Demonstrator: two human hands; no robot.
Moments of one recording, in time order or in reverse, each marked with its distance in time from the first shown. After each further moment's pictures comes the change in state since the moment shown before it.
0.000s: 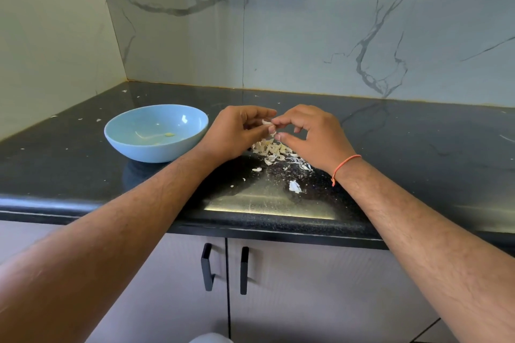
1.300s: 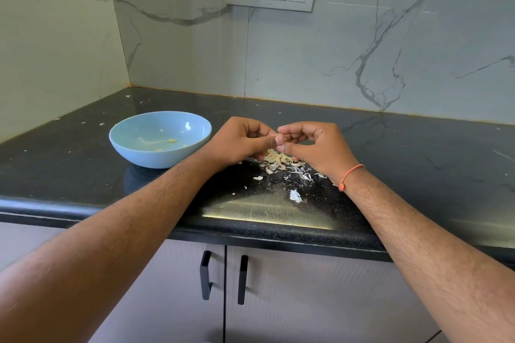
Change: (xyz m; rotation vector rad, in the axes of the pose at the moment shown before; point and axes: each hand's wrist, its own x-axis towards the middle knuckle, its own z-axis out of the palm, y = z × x) left_hand 0.000 0.009 0.000 -0.275 -0.117 -0.127; right_hand -0.002 -0.001 -0.002 0.482 -0.029 0.316
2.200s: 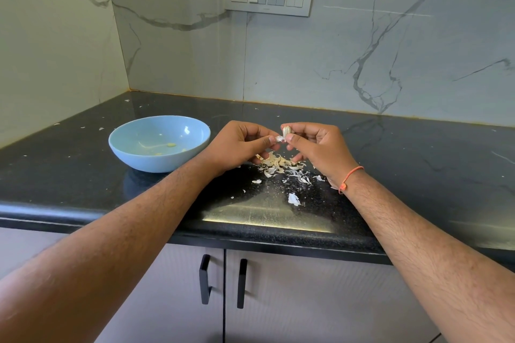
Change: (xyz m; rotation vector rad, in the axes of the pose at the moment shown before) left_hand 0.001 -0.004 0.000 0.006 0.018 -0.014; right_hand 0.002 -0.002 -0.001 0.169 0.062 0.083
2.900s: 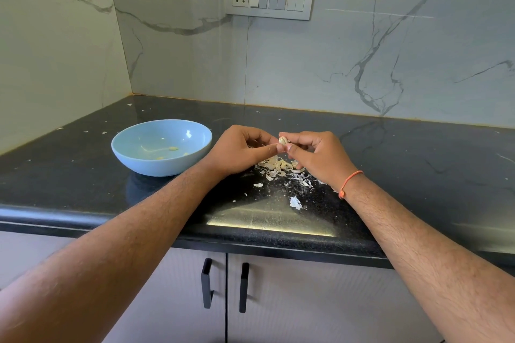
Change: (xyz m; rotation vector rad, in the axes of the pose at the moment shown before) left_hand 0.002 -0.006 0.001 0.173 0.054 0.095; right_hand -0.002 0.002 0.001 -0.303 -0.046 -0.068
